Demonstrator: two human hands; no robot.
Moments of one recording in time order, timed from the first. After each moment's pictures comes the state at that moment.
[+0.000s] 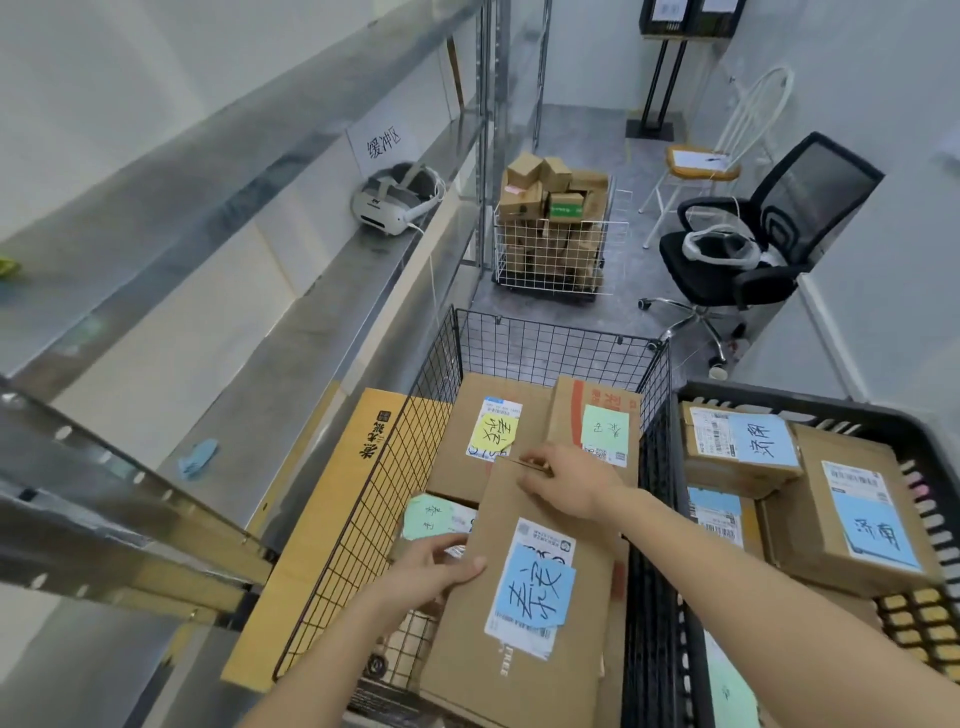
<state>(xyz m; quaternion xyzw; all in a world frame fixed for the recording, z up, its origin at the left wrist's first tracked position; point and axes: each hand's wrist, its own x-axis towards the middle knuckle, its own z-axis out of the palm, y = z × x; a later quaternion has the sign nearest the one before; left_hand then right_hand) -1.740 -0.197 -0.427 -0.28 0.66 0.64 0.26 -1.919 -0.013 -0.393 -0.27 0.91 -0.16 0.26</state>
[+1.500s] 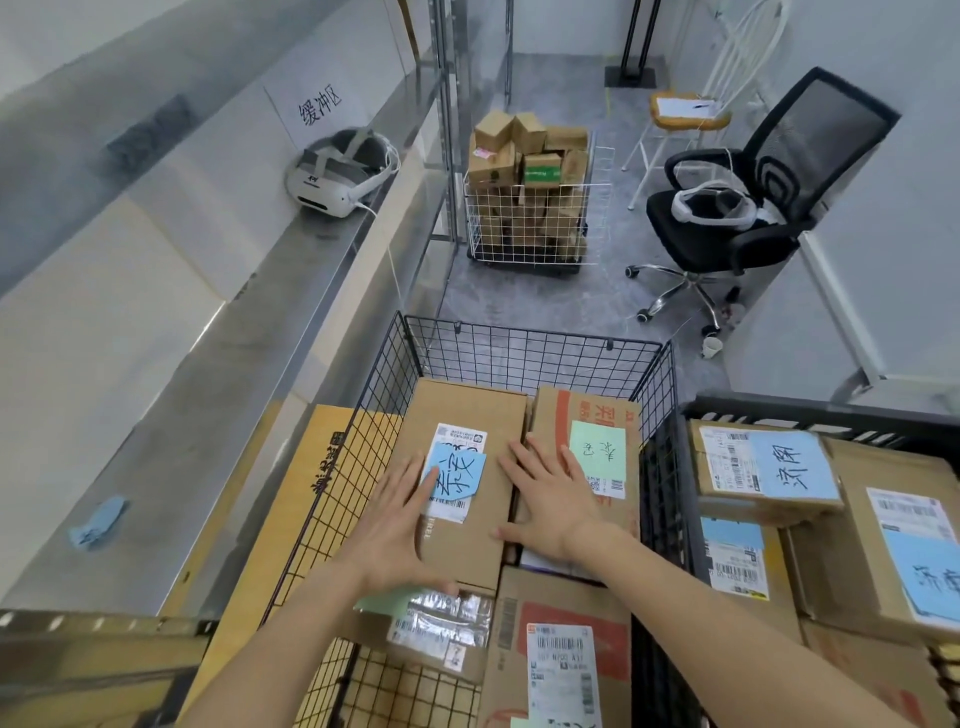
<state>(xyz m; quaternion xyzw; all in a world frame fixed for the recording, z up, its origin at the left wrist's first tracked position) -1.873 -0.250 -0.498 -0.01 0.96 0.17 0.21 -1.982 -0.020 -0.481 -0.32 0.92 -0.03 0.21</state>
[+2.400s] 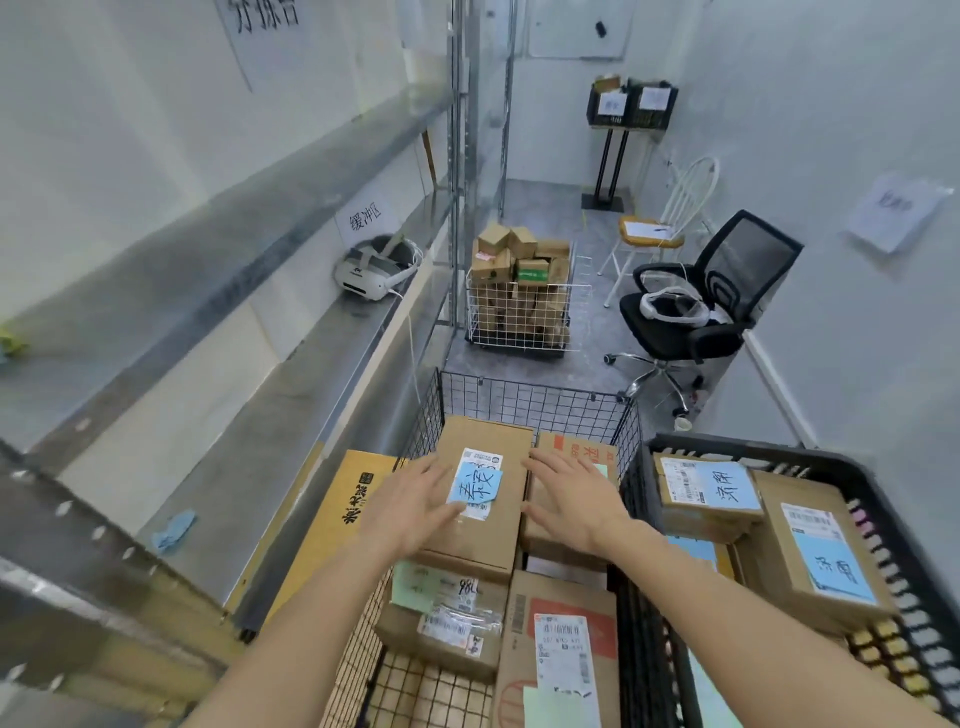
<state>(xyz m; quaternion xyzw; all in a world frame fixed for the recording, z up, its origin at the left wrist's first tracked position) -1.836 -0.242 -0.362 -0.06 0.98 0.17 0.05 -1.924 -0.007 -0.352 -0.31 0.94 -0.06 0.11</state>
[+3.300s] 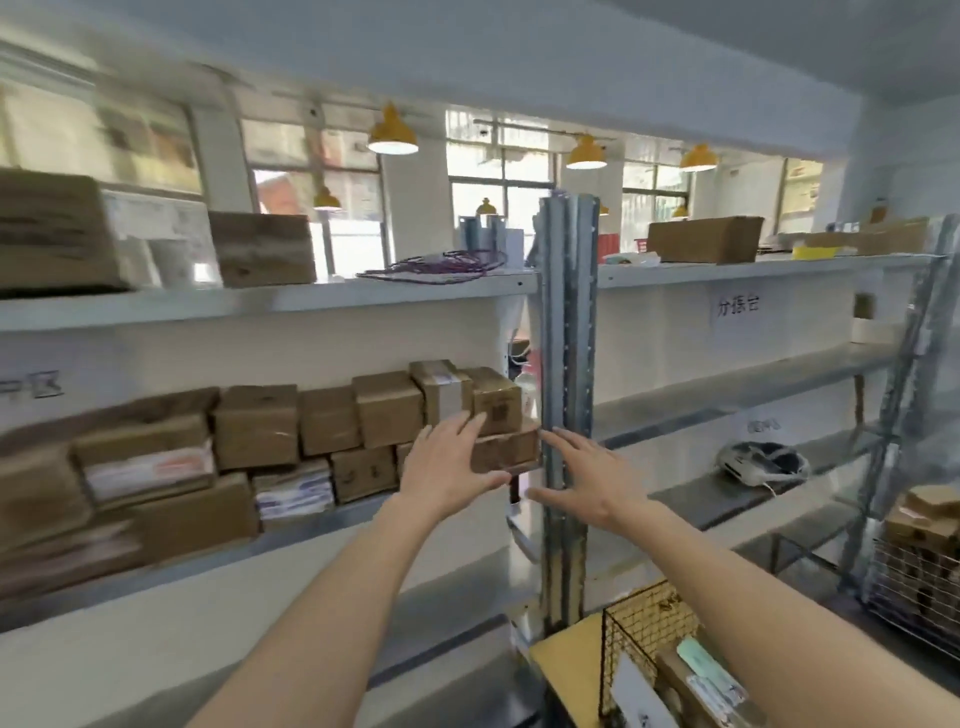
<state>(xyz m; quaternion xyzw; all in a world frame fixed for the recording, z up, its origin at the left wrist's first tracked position) -1.316 -0.115 -0.024 -0.45 0.86 -0.04 -0.23 -1.529 -0.046 -0.044 -0.68 0.71 -0.20 -0.03</state>
